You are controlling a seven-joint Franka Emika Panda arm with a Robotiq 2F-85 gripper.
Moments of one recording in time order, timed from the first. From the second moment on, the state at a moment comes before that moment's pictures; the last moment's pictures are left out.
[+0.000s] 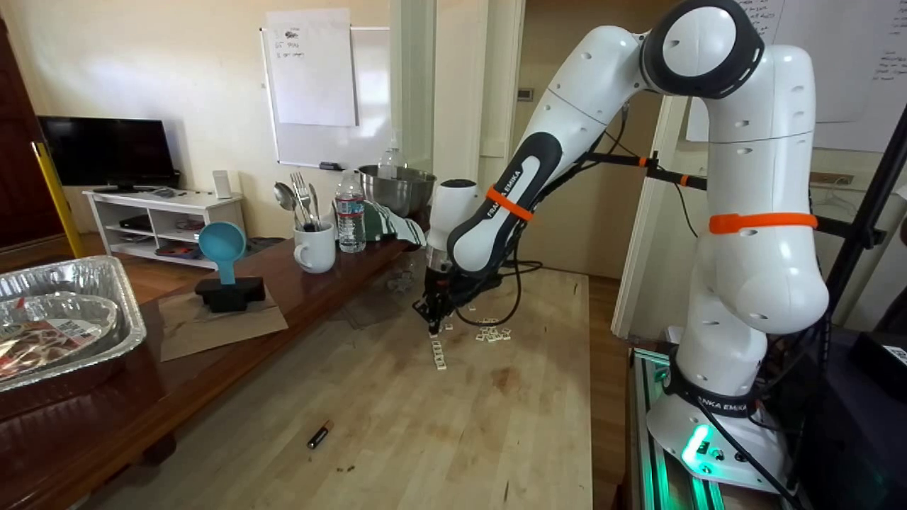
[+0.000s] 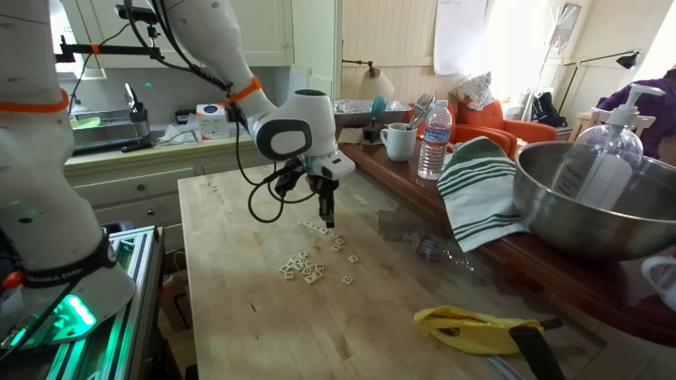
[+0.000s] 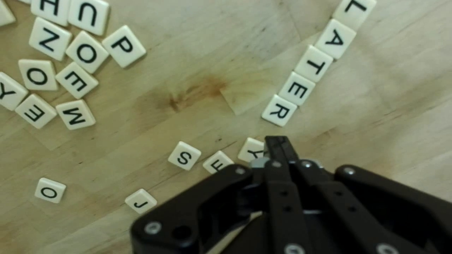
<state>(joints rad) 0.07 0.21 -0.09 -2.43 -0.02 2.80 0.44</state>
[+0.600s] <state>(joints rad) 0.05 0.24 -0.09 -2.40 0.00 2.80 0.44</state>
